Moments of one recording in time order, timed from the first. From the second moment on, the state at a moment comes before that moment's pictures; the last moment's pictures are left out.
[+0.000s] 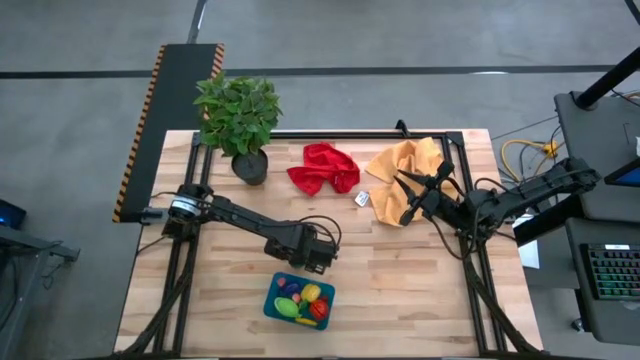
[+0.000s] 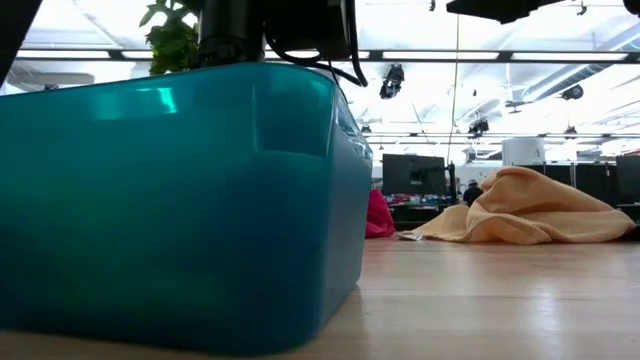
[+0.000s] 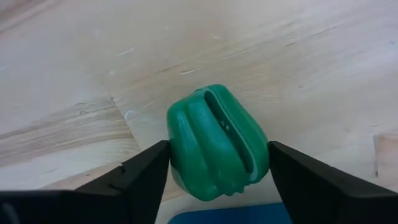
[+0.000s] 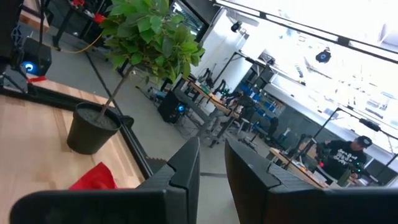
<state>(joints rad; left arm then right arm) -0.23 2.00 1.48 -0.98 0.02 -1.43 0.34 0.84 0.48 0.57 0.97 -0.76</state>
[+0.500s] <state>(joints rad) -0.23 1.98 1.49 -0.98 -0.06 -1.33 0.34 0.81 0.48 0.53 0.97 -0.76</state>
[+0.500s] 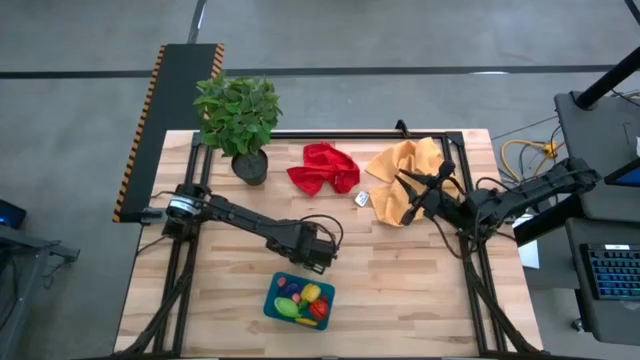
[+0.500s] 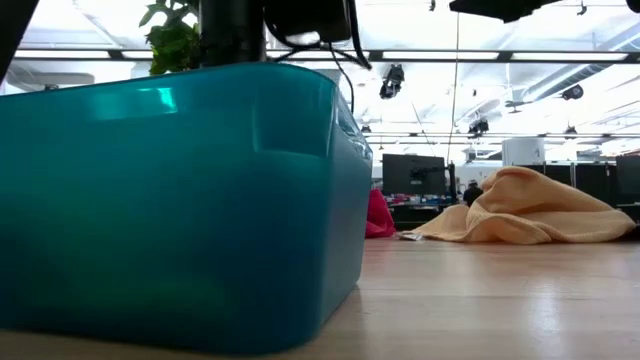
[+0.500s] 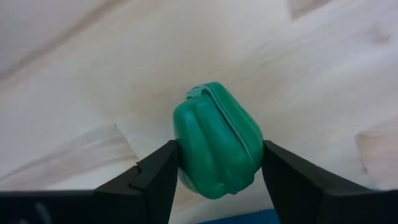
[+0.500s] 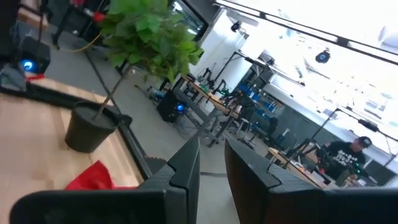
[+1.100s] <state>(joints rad) -0.35 1.70 1.55 -0.95 -0.10 -1.24 0.34 0.69 0.47 0.53 1.07 -0.76</state>
